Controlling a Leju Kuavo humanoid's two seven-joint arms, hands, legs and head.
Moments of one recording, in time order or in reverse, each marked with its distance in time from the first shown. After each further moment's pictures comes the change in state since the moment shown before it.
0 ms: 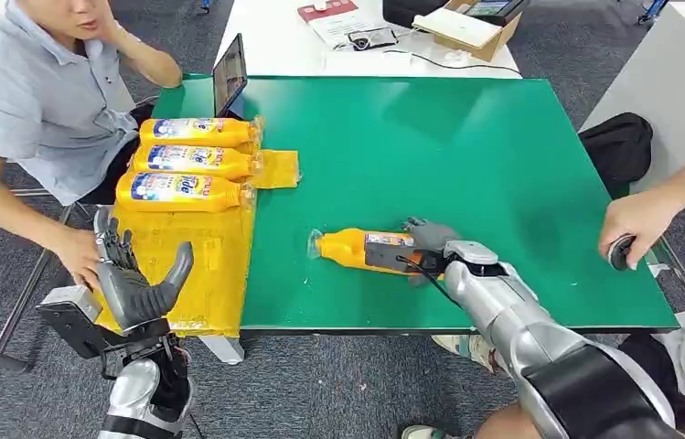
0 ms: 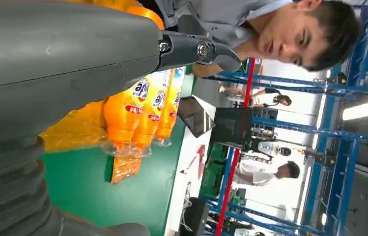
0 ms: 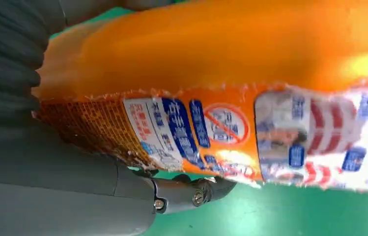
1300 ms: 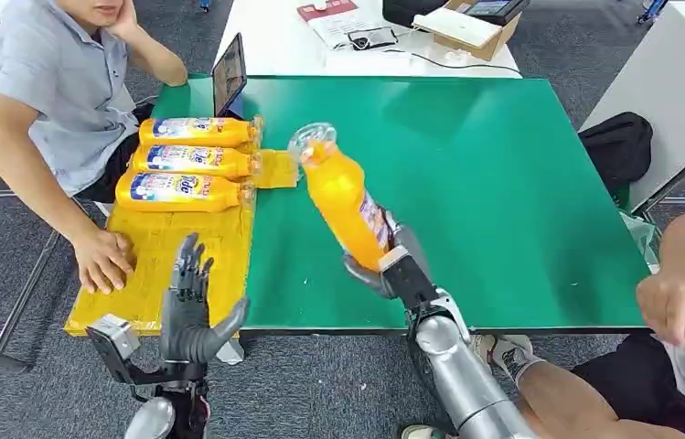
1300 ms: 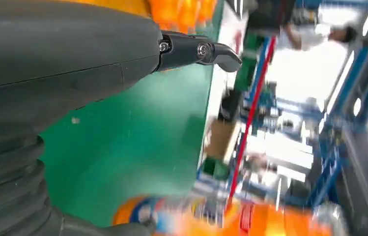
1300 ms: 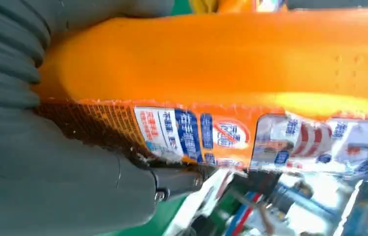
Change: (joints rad) left arm 0.129 0.031 -0.128 0.000 0.062 -0.394 0.039; right arm 0.482 0.118 -0.208 -0.681 -0.566 -0.311 -0.504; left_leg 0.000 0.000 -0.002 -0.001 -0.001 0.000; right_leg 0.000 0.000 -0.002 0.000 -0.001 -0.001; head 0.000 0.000
